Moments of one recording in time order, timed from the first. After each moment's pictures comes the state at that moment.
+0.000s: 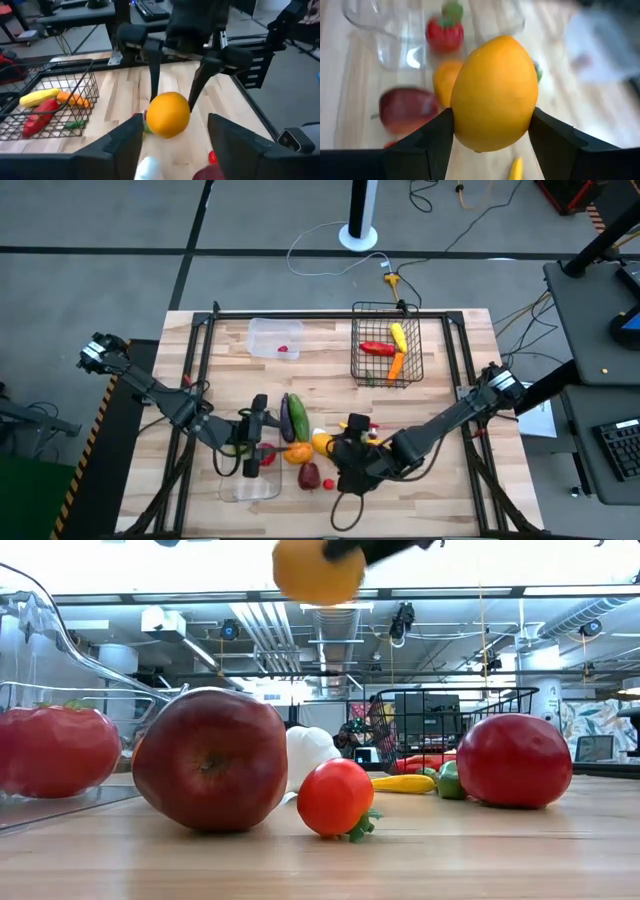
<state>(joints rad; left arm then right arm) -0.57 1.17 0.80 0.03 -0.50 -0.11 0.53 1.86 1.53 -0.62 0.64 0.38</state>
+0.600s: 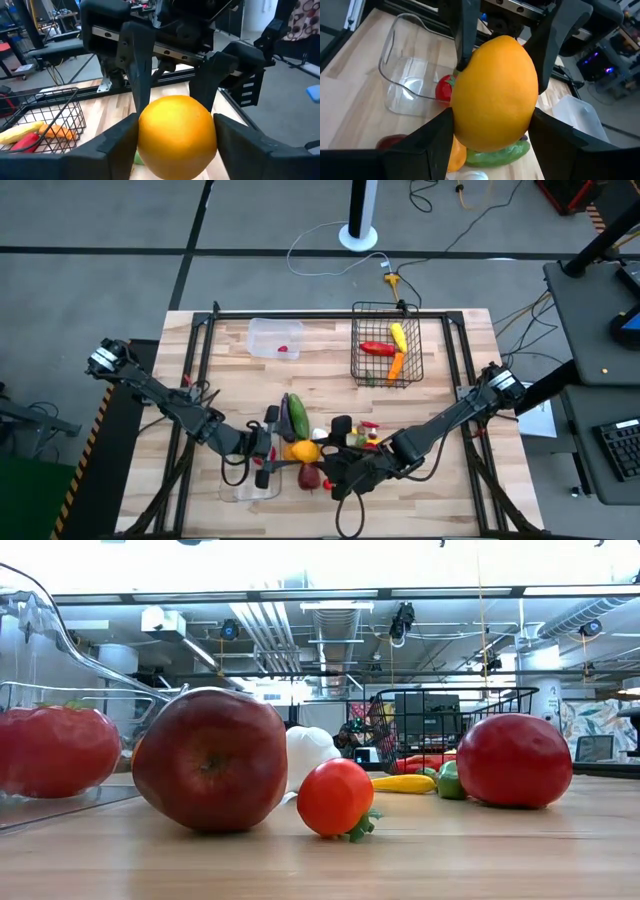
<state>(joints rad) -0.57 1.33 0.74 0.41 -0.48 0.02 0.52 1.85 1.53 -0.26 0.66 -0.10</state>
